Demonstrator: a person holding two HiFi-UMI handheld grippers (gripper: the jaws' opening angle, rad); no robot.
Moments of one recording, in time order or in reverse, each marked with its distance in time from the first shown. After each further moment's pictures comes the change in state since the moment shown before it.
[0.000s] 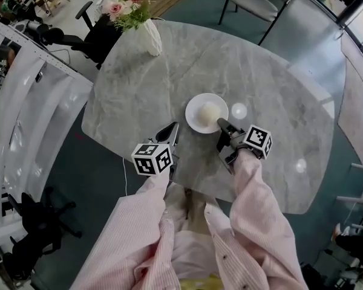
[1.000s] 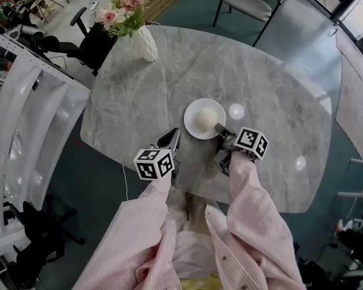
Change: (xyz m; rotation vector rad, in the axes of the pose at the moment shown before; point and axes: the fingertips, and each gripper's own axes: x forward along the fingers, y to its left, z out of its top) left arm 0.010 -0.002 -0.007 -0.019 0.037 -0.020; right arm 0.004 -0.018 0.001 -0.134 -0.008 -0.192
